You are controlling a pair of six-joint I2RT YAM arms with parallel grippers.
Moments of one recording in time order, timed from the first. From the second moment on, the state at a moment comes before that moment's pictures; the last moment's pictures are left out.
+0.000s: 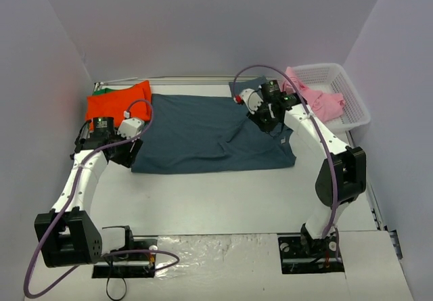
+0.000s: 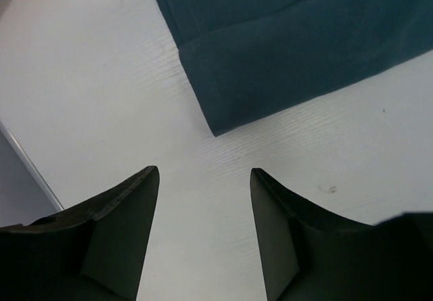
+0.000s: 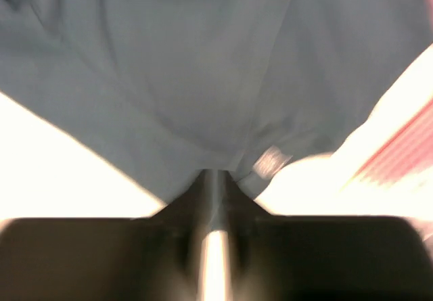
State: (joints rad) left arm 0.08 1.22 0.98 -0.73 0.17 0.50; right arm 0.38 1.75 1.55 -0.81 -0.07 -0.58
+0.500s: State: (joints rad) left arm 0.02 1.20 0.92 -0.75 0.22 0.58; right arm 0.27 1.59 1.15 -0.82 -0.04 -0.51
